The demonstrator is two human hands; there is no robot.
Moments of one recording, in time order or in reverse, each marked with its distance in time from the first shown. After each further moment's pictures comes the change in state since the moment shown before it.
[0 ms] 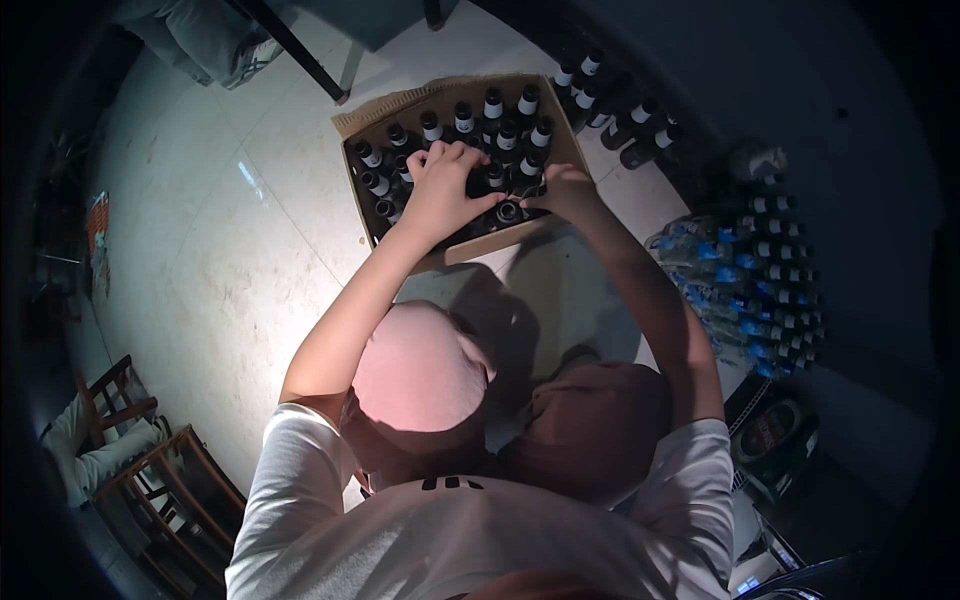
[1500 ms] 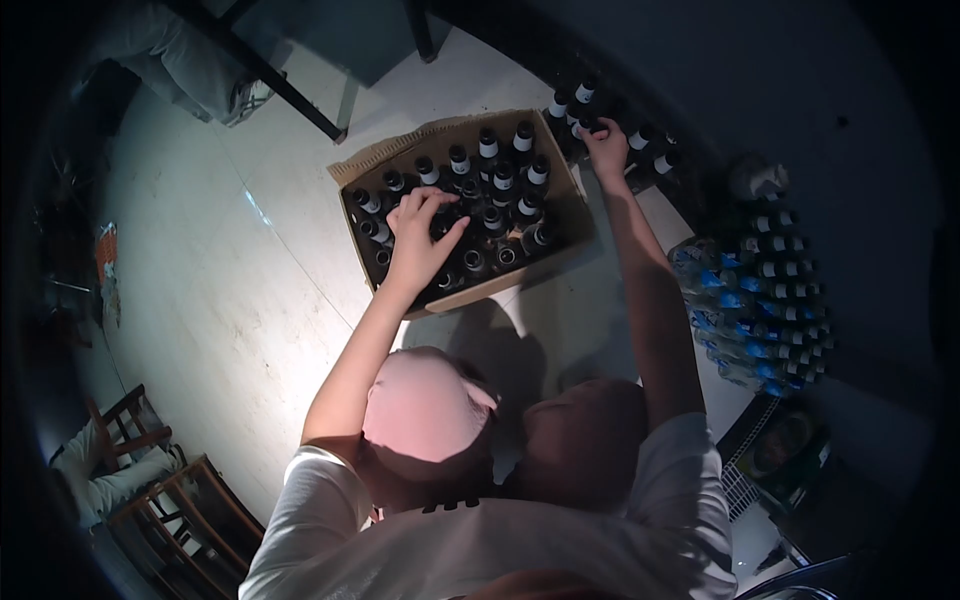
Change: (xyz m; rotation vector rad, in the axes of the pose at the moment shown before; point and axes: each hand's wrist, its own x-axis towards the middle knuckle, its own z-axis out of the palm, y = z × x) left_hand -0.006 -0.035 0.013 -0.113 0.195 -0.077; right_hand 0.115 0.111 0.017 0.820 0.710 0.373
